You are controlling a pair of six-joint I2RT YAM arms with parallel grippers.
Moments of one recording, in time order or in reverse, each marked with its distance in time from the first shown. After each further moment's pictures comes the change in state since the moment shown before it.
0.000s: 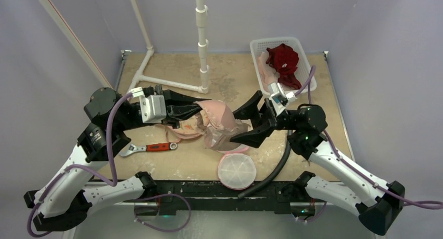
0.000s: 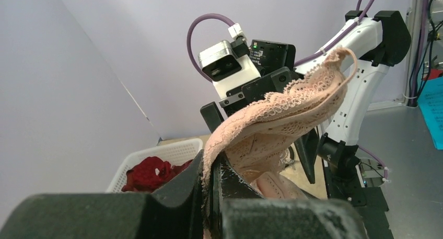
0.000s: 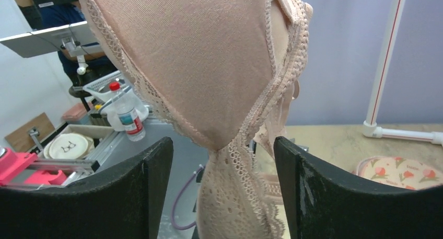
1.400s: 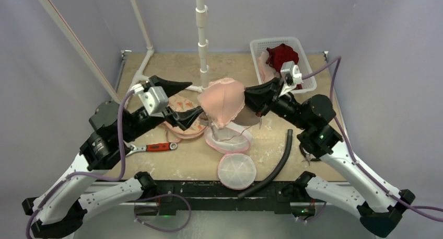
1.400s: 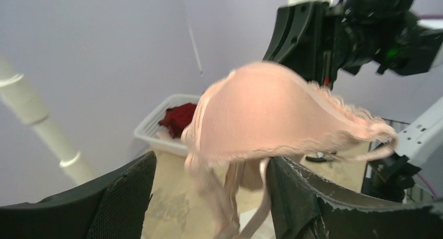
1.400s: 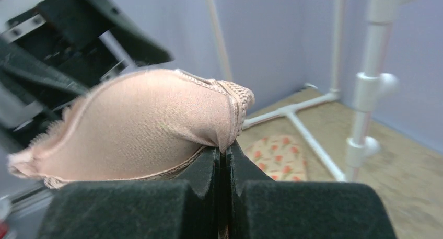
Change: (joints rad) left arm 0.000 -0.094 -0.163 0.019 -0.348 -0.088; right arm 0.006 -0.029 0.190 -0.446 0.520 -0.253
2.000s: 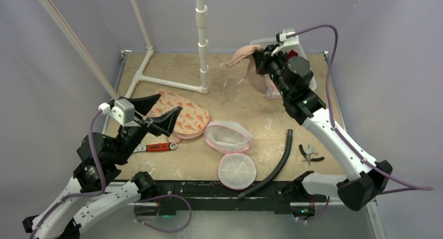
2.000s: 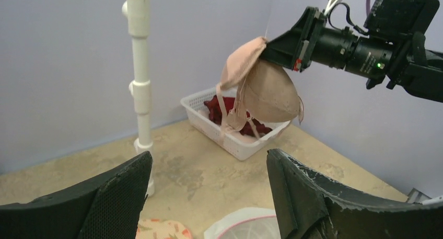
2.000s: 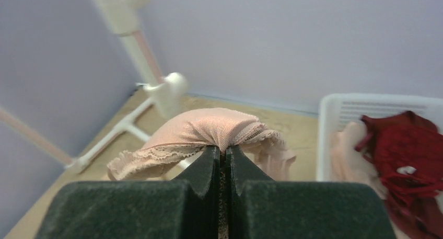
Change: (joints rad) left arm 0.000 -0.358 -0.319 0.064 -0.415 -0.178; right arm -0.156 0.305 0.258 -0.171 0.520 -0.158
